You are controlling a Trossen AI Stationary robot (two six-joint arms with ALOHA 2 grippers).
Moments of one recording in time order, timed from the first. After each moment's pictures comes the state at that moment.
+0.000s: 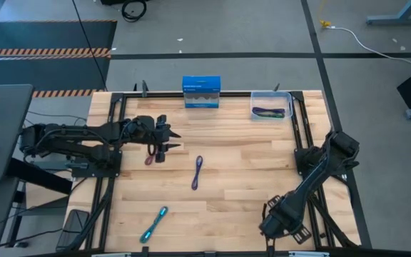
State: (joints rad) left arm 0.17 1.05 0.60 -0.06 0.03 0.24; right arm 0.83 1.80 1.17 -1.01 -0.48 0.31
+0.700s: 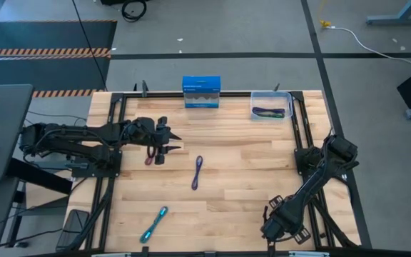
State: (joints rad) left arm 0.15 1.05 0.60 -0.06 0.03 0.25; right arm 0.86 1.85 1.13 -0.99 -0.45 0.35
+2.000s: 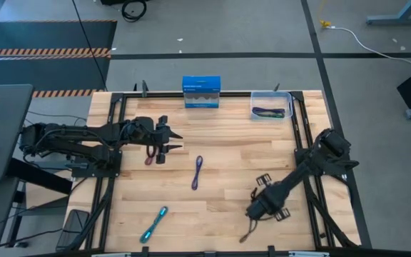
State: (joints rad) left arm 0.15 1.05 0.60 0.00 0.03 0.25; right arm 0.63 1.85 1.10 -1.10 -0.05 0.27
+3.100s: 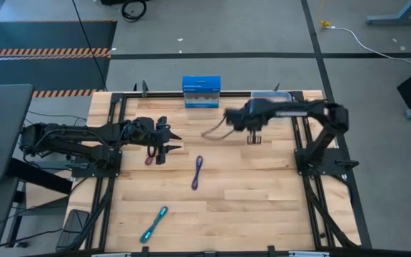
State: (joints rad) left arm 0.15 1.05 0.60 -0.04 0.03 0.17; right arm -0.27 1.67 1.32 -1.26 0.42 -0.14
